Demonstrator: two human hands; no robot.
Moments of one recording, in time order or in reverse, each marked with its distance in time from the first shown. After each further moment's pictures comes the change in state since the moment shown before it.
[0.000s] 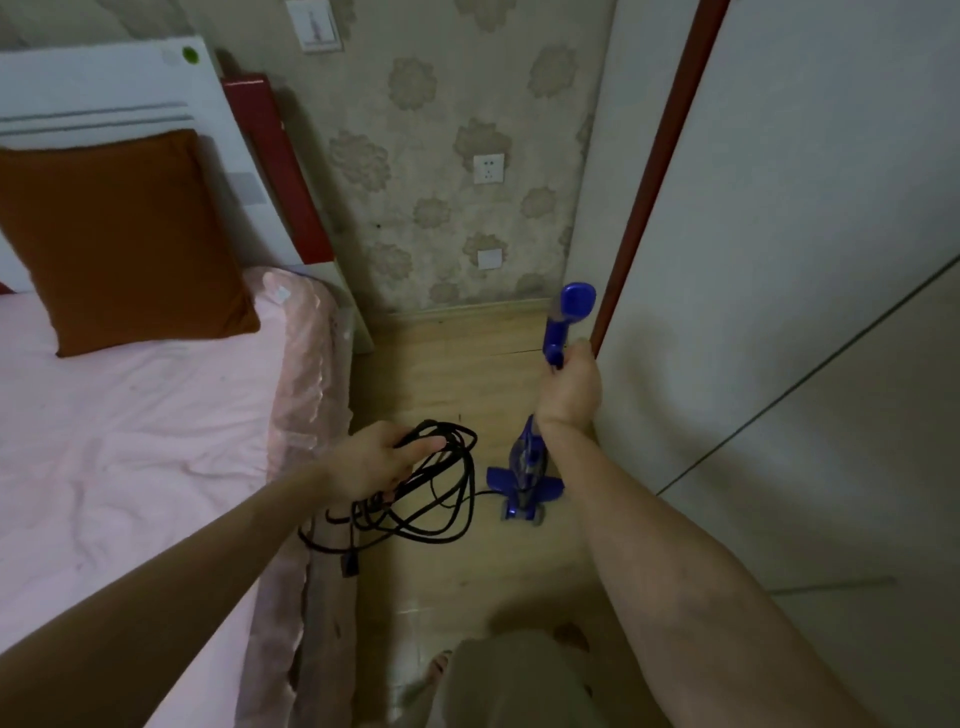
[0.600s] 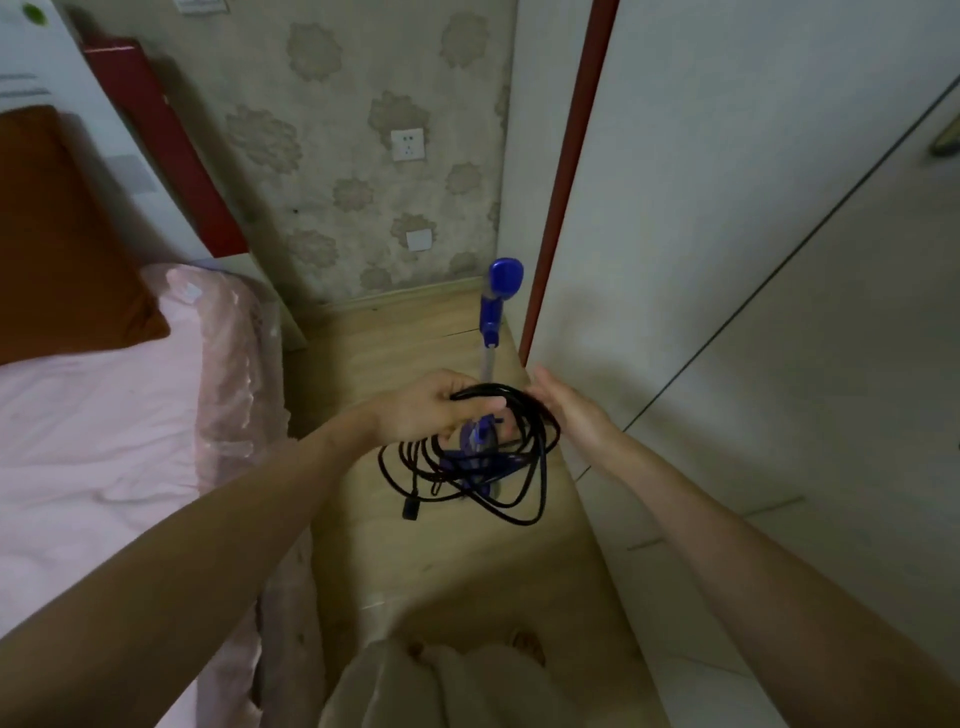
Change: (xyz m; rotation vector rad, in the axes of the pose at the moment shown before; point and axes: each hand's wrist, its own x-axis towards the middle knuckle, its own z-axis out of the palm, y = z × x) left_hand 0.058 0.068 0.046 0.094 -0.321 0.342; right_hand -0.031 0.028 -0.116 0.311 -0.861 0.164
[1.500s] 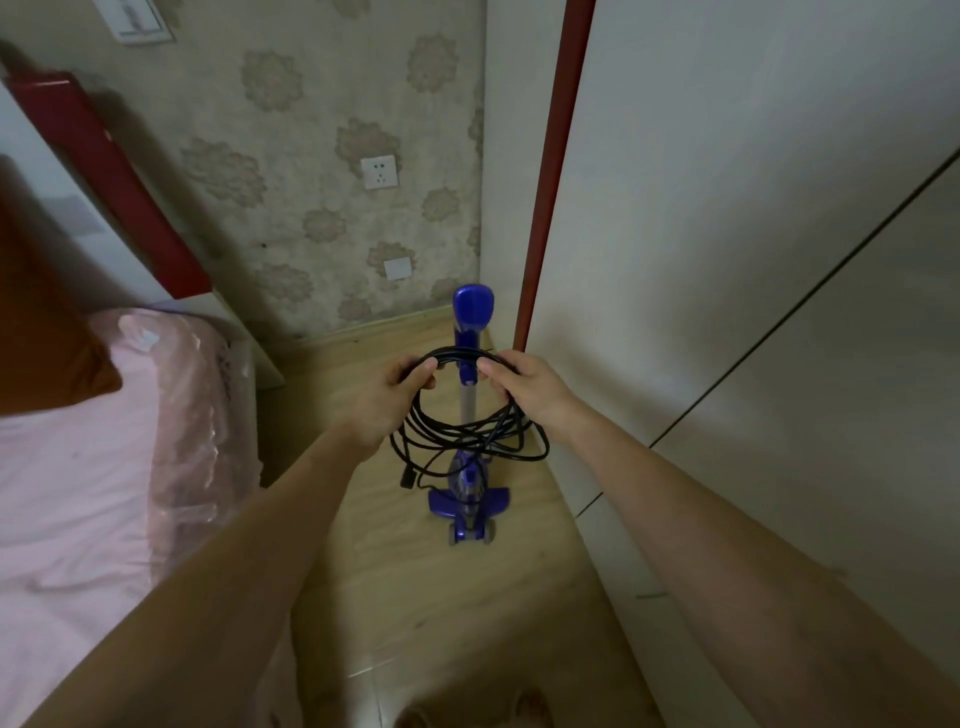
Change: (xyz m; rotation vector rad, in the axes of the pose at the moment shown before) left_hand 0.093 -0.054 -0.046 -0.206 0.569 -0.107; right_hand 0.125 -0.013 -0.032 -0.136 0.171 -0.204
